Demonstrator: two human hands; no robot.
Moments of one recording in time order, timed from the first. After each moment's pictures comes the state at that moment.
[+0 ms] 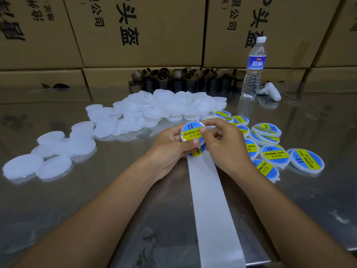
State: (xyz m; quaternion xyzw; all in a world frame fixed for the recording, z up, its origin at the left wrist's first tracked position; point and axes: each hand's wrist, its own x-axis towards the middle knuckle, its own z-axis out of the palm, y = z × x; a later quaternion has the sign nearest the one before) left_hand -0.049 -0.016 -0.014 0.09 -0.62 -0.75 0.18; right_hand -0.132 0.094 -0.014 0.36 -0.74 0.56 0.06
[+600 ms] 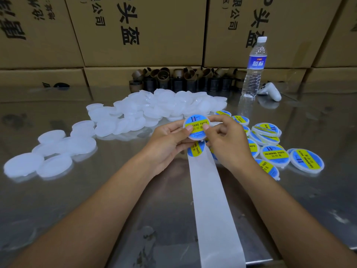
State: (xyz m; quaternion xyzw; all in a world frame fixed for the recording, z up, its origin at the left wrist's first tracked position) left_hand -0.051 -0.024 -0.011 0.09 -0.59 -0.78 0.20; right_hand -0.126 0.095 -0.004 0.31 -0.71 0.63 0.00
